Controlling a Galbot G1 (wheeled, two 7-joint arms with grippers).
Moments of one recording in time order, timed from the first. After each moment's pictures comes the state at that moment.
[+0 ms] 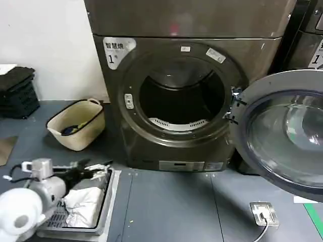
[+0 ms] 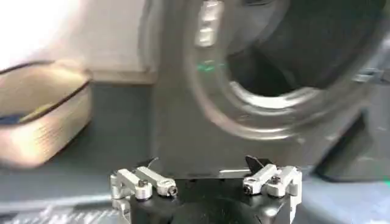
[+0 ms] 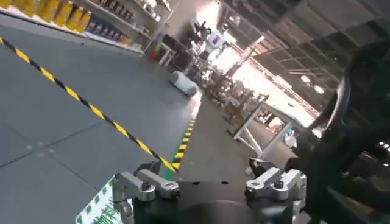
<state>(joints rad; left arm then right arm) 1.41 -0.68 -0.76 -2.30 -1.40 0.74 -0.47 -1.97 1.52 1.96 1.79 0.30 -0.32 0.15</state>
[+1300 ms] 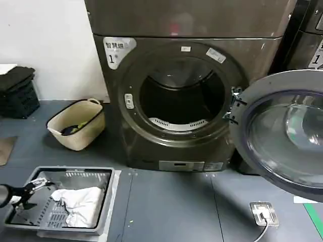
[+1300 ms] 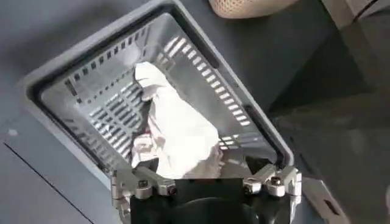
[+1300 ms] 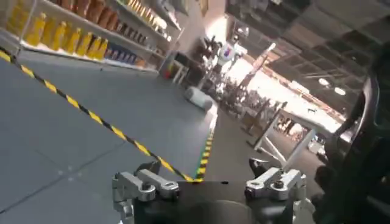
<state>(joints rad) 1.50 -0.60 -1.06 -1.84 -2.48 0.74 -1.14 -1.95 1.50 1.93 1.77 0.37 -0.22 0.12</state>
